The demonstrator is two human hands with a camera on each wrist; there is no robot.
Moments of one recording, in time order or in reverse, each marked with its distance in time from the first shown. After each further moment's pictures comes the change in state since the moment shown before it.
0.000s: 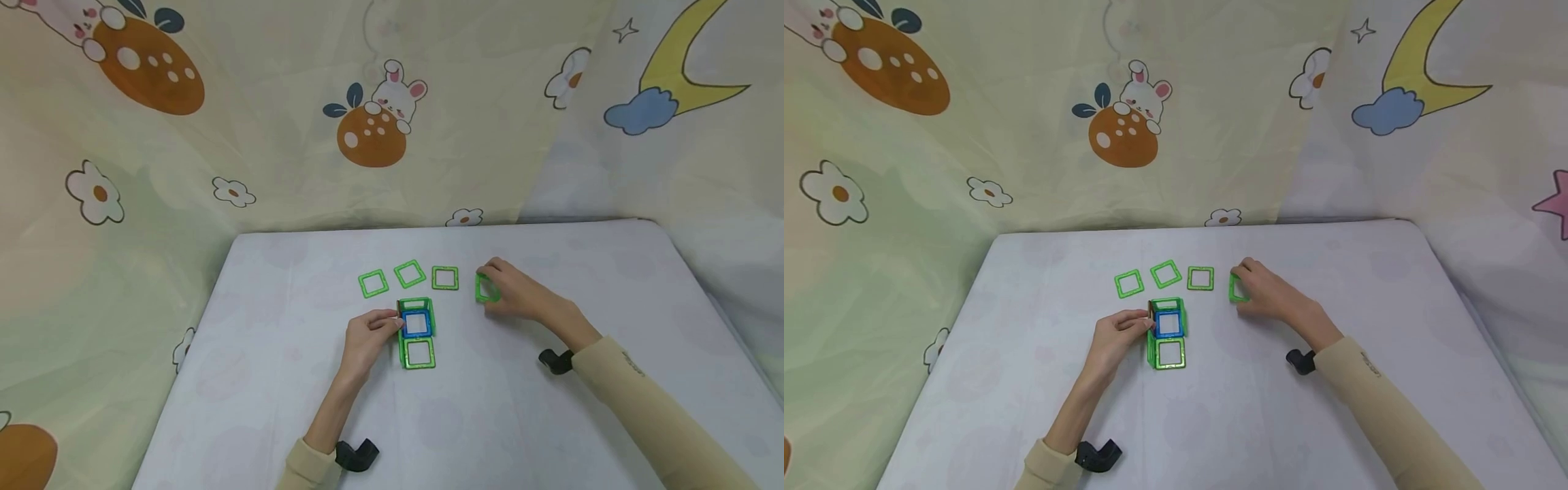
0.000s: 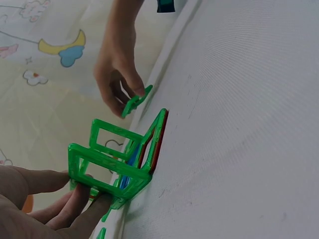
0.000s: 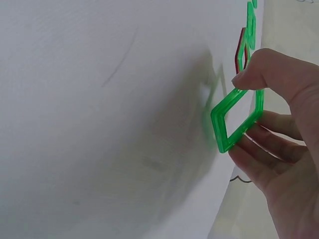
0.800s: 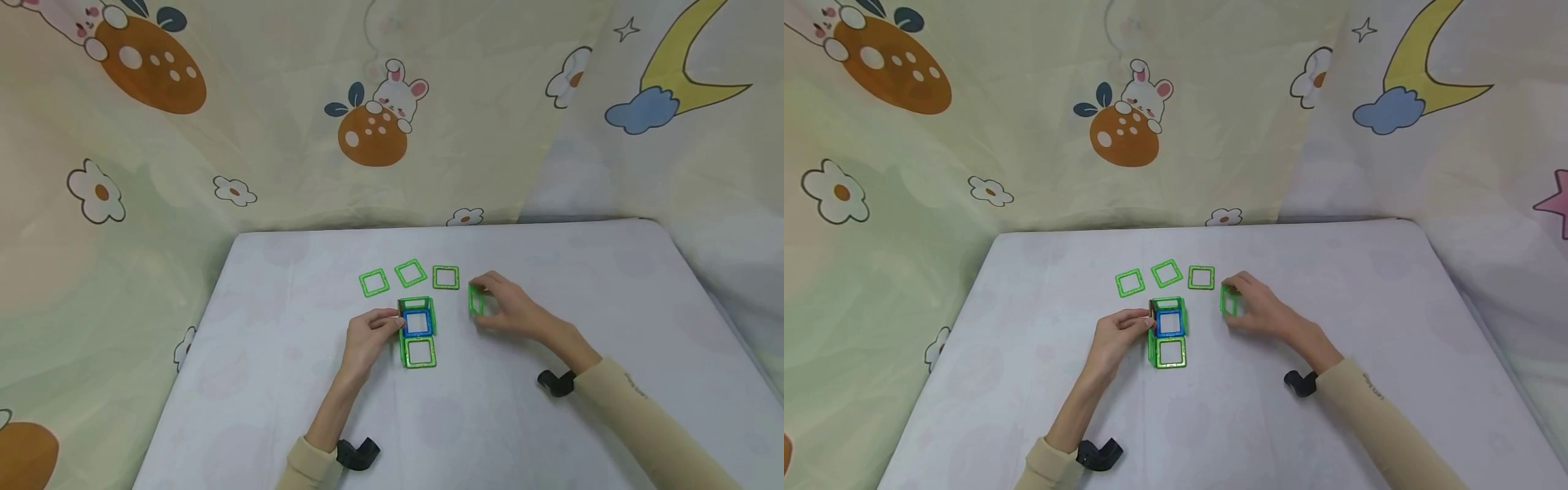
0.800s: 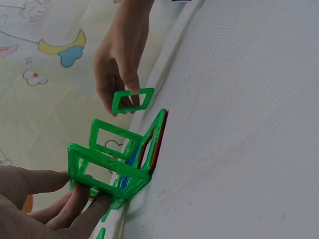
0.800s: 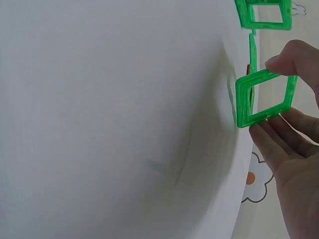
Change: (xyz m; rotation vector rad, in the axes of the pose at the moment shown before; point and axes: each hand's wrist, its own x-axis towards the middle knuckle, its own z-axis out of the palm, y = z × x) left_hand 0.001 0.000 -0.001 0.000 -0.001 -0.001; right_hand -0.018 -0.018 0.022 0.234 0.145 -0.081
